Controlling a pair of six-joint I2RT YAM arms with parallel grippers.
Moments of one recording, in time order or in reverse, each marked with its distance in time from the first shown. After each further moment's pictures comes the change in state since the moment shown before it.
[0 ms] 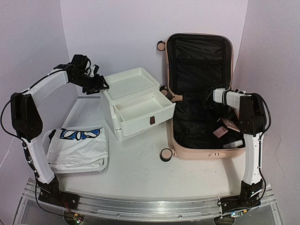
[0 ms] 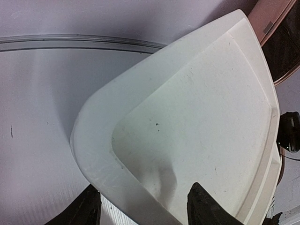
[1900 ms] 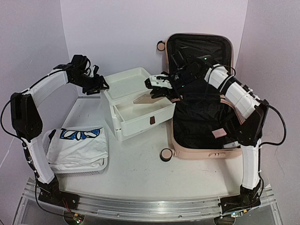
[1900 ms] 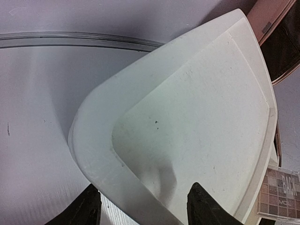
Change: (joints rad) left arm 0.004 0.000 -0.006 0.001 0.022 -0.011; right arm 0.398 -0.139 0.539 0.059 -1.349 -1.169
